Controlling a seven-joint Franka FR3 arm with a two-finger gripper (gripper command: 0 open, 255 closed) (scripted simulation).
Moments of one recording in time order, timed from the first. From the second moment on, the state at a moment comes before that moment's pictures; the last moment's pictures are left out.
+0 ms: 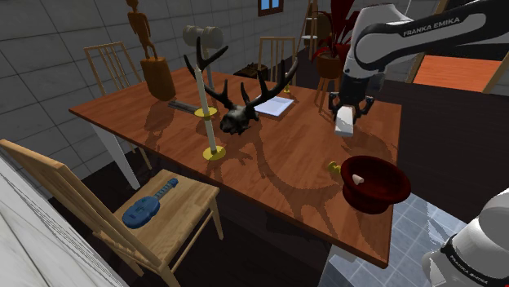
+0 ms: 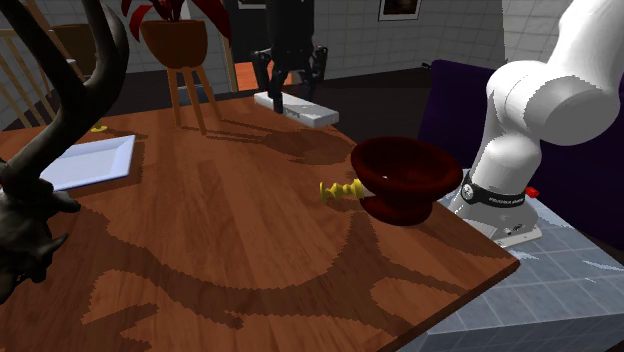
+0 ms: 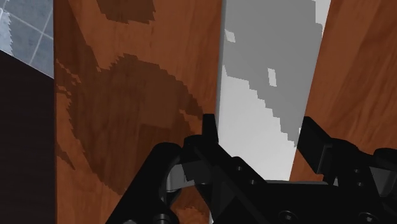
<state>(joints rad) -0.24 -0.29 0.13 -2.25 0.06 1.97 0.89</state>
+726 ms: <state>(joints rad) -0.18 -0.56 0.17 -2.42 0.11 1.88 0.95</state>
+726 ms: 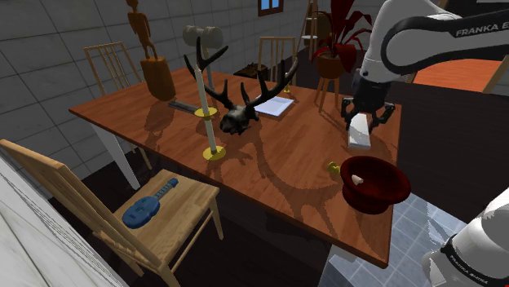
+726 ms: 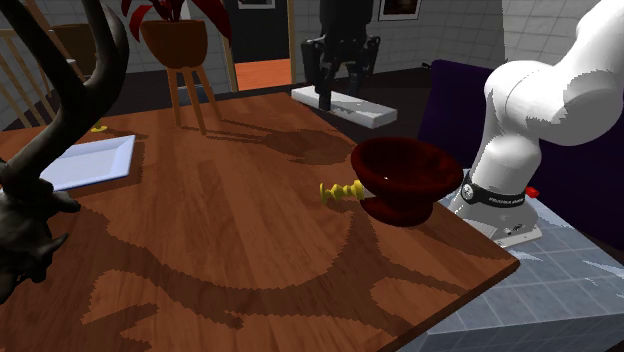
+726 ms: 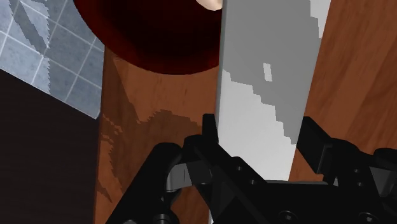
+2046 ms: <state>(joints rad) -0.06 -0.92 0.28 -2.75 0.25 1.85 1.06</state>
